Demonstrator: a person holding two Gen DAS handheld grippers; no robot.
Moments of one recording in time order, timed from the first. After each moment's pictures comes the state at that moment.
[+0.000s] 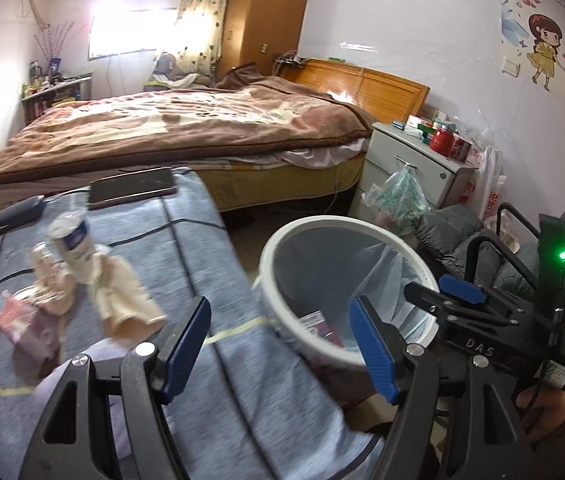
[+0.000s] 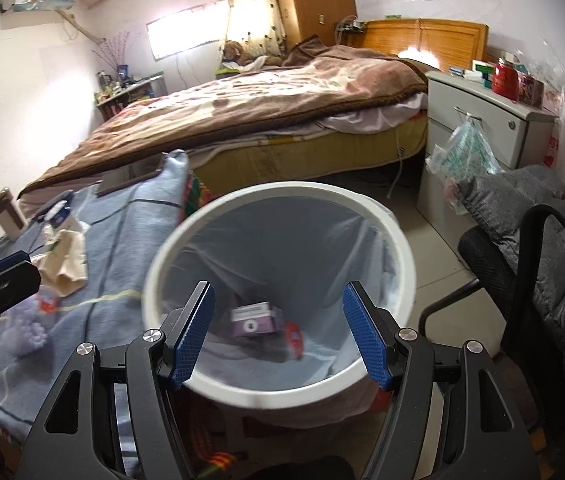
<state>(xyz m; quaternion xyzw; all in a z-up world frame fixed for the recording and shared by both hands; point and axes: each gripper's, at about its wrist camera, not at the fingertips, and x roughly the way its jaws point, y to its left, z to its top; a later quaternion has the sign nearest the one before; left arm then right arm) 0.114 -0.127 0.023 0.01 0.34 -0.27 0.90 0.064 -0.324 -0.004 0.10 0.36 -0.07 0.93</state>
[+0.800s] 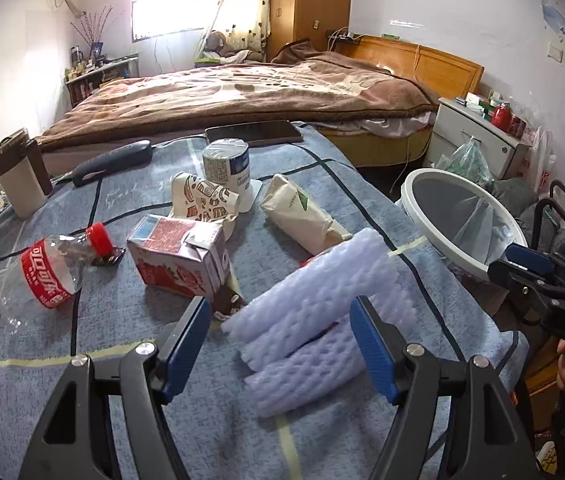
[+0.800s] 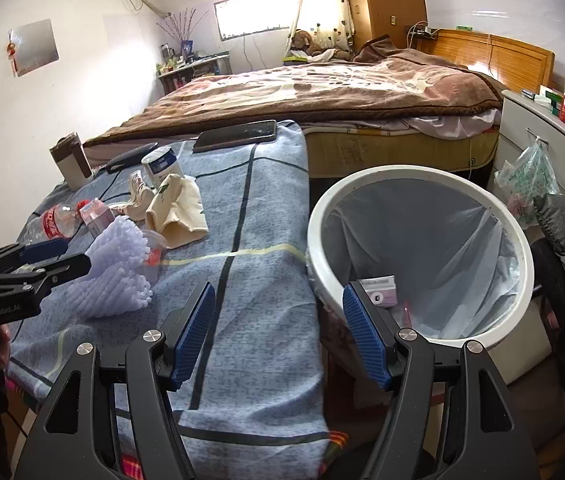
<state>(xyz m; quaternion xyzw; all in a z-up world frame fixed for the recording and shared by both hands) 0.124 0.006 -0.018 0.05 0.38 -0.20 0.90 0.059 -0.224 -0.013 0.06 0.37 0.02 0.93</state>
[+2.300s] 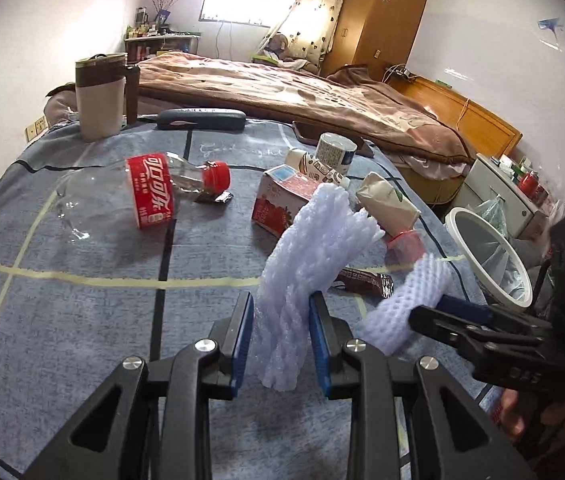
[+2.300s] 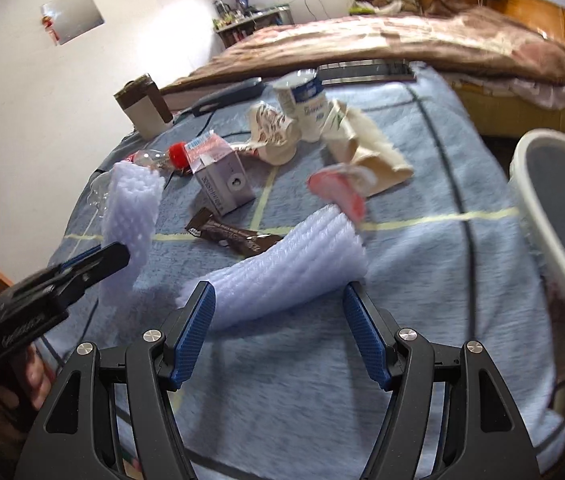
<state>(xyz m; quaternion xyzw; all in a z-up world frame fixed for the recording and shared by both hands) 0.102 0.115 -0.031 -0.07 0.38 -0.14 0.91 0.094 -0.099 -0.042 0.11 0.44 0.15 0.88</state>
